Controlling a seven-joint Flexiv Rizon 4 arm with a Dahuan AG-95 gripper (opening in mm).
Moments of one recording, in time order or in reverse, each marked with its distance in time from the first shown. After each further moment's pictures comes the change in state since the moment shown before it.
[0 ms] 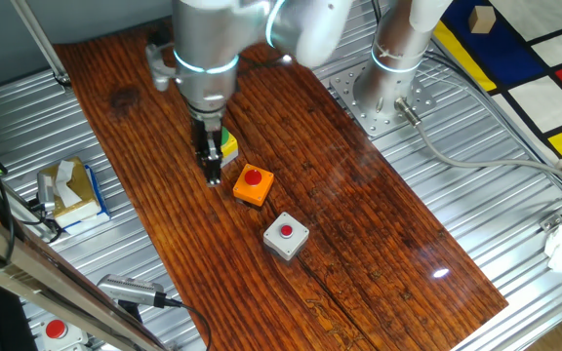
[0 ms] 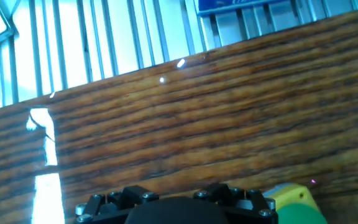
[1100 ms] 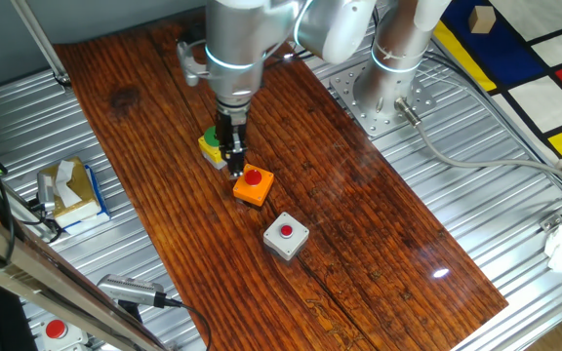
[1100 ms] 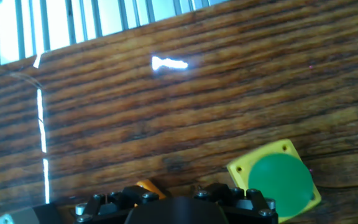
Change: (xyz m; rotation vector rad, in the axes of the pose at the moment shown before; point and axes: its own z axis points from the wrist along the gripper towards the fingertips) arm 0.053 -0.028 0.014 -0.015 -0.013 -0.016
